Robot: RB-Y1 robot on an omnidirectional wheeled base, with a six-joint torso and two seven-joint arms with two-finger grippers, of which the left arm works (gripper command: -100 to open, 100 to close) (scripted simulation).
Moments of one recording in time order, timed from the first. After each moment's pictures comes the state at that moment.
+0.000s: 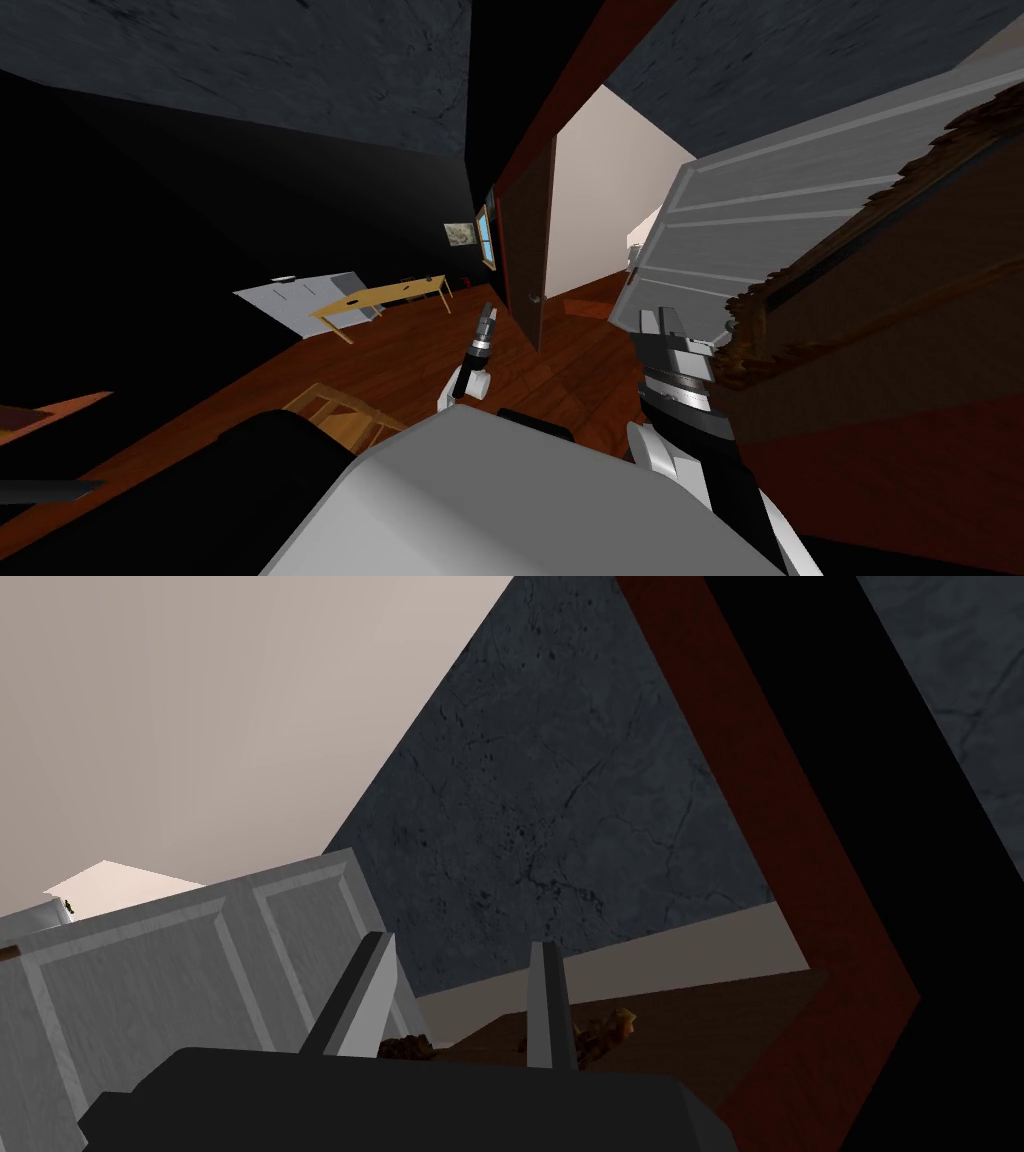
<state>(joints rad) 0.30 0.08 -0.15 -1.94 0.00 -0.55 -0.11</state>
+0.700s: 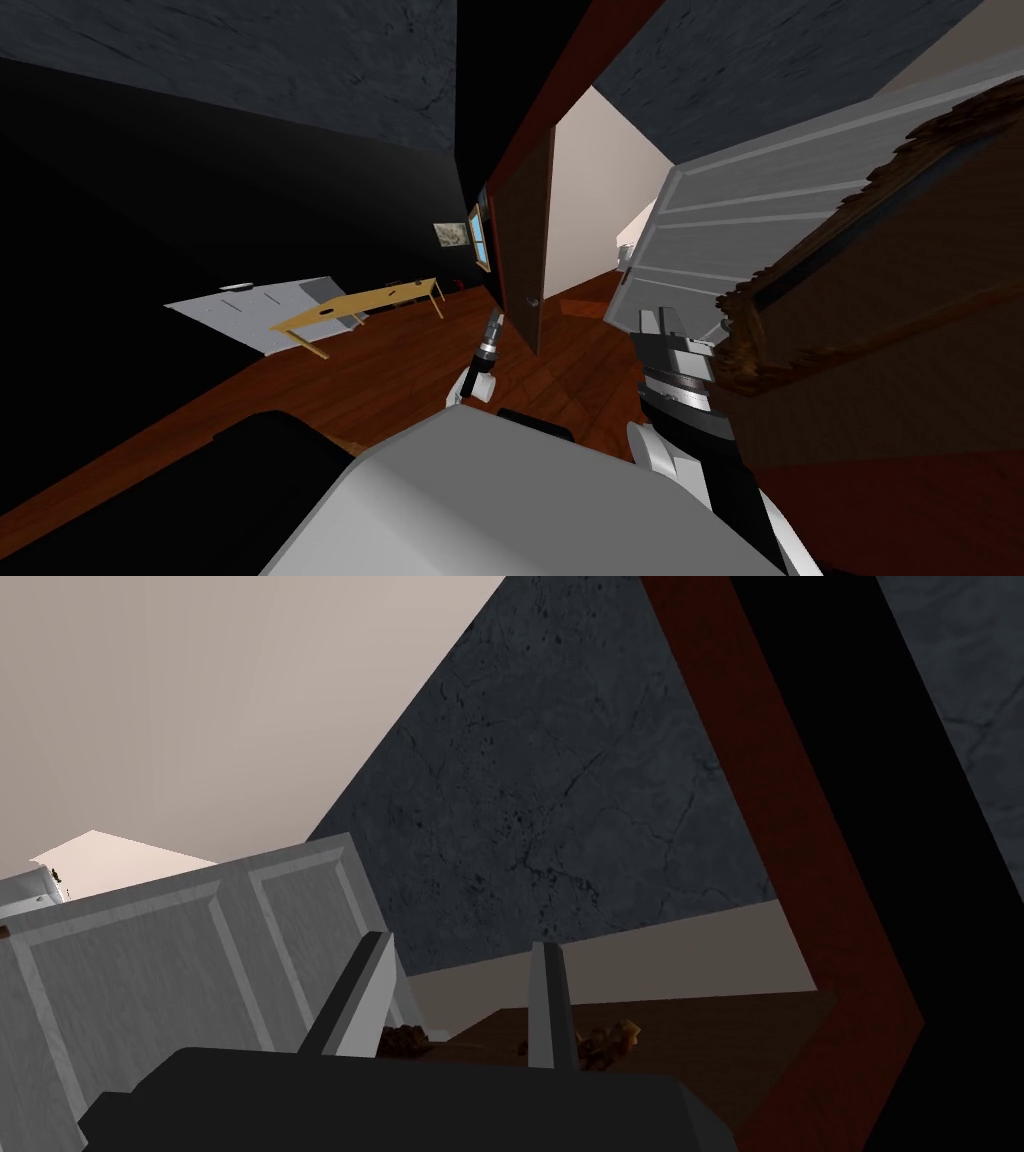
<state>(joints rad) 0.26 0.10 -0.20 -1.80 0.03 -0.58 -0.11</state>
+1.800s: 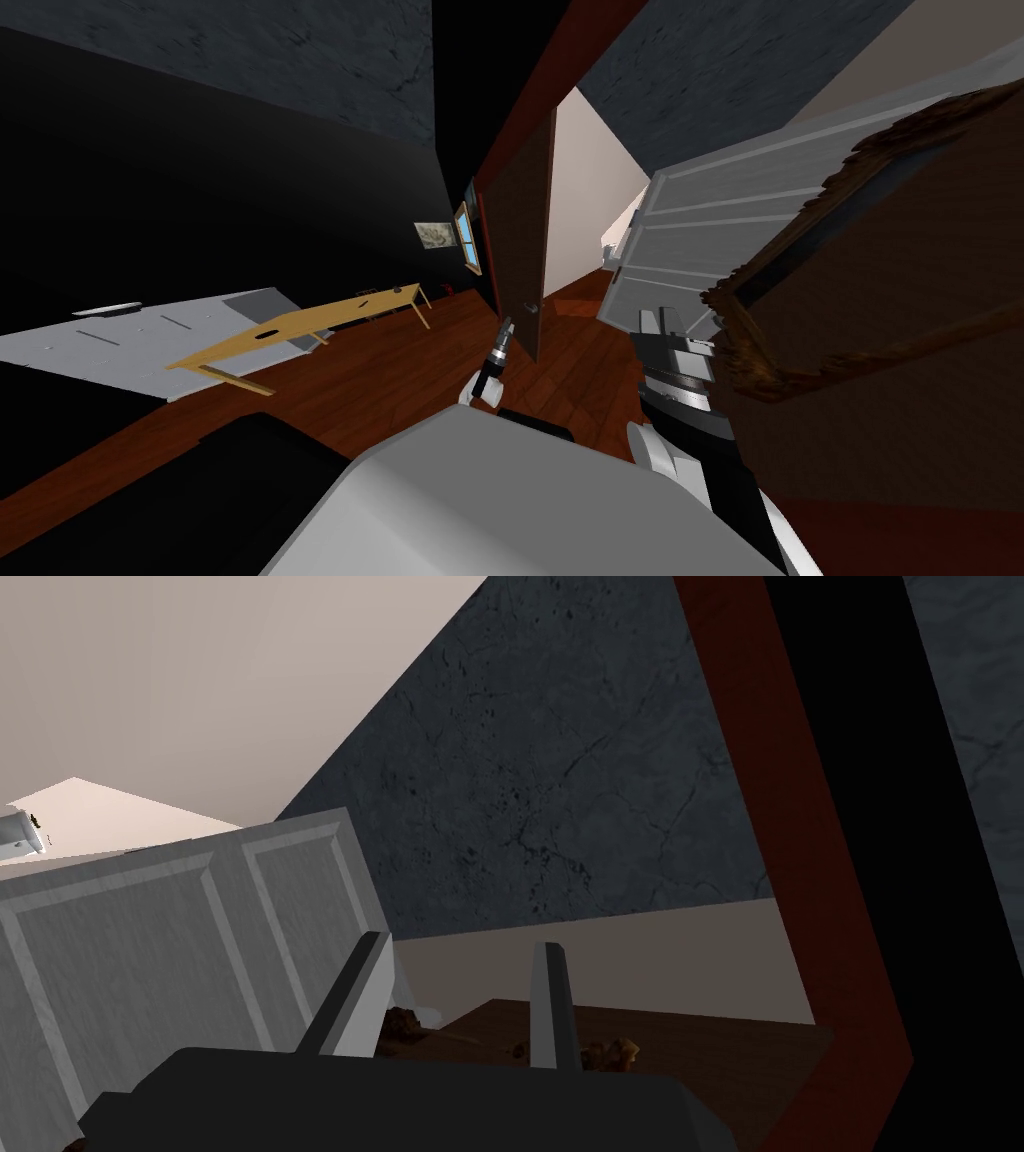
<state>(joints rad) 0.17 0.10 -0.29 -1.55 0.07 -0.62 -0.09</state>
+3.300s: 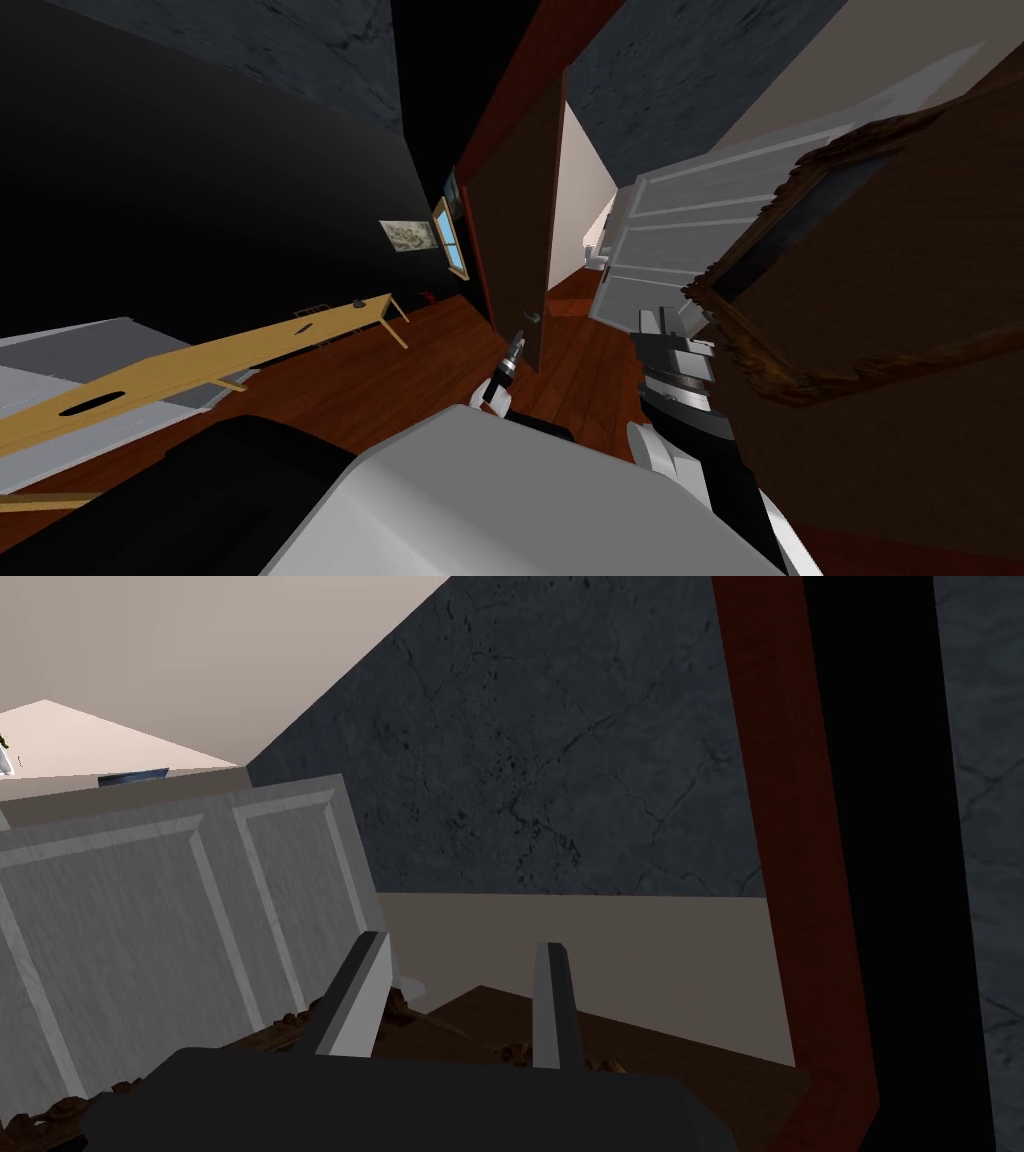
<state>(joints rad) 0.04 0.10 -0.41 -1.19 0.14 -0.68 -0.08</state>
